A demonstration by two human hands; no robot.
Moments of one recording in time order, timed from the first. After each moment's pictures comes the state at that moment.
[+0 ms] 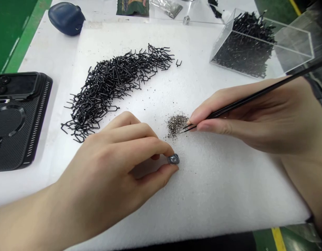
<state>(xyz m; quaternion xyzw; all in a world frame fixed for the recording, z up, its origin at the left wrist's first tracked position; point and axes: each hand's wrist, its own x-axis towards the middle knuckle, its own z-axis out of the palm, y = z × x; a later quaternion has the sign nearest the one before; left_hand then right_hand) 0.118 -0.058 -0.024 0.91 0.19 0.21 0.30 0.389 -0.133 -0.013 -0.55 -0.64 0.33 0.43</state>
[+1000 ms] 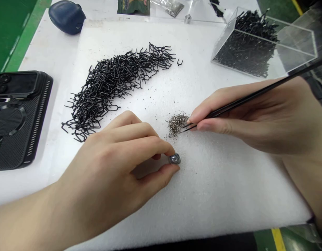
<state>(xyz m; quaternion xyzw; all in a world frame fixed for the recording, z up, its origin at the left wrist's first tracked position) 0.120 -0.058 -0.025 0.91 0.19 0.21 0.30 0.385 -0.132 -0.011 -0.56 -0.62 0.35 0.43</state>
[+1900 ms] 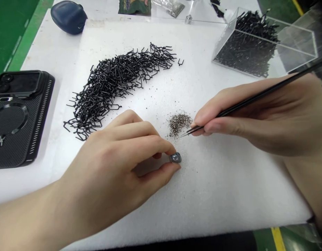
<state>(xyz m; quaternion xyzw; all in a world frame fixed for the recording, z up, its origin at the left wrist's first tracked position) 0.118 -0.059 -0.024 0.91 0.19 0.21 0.31 0.386 -0.134 -0.013 -0.51 -0.63 0.37 0.46</state>
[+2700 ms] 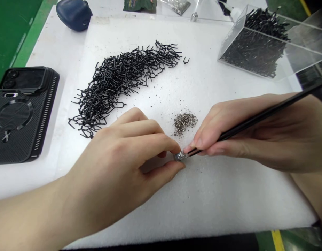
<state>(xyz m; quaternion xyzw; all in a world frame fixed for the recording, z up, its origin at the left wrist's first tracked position) 0.123 -0.057 -0.019 0.92 0.19 0.20 0.29 0.379 -0.136 -0.011 -0.43 -0.67 0.43 0.42</state>
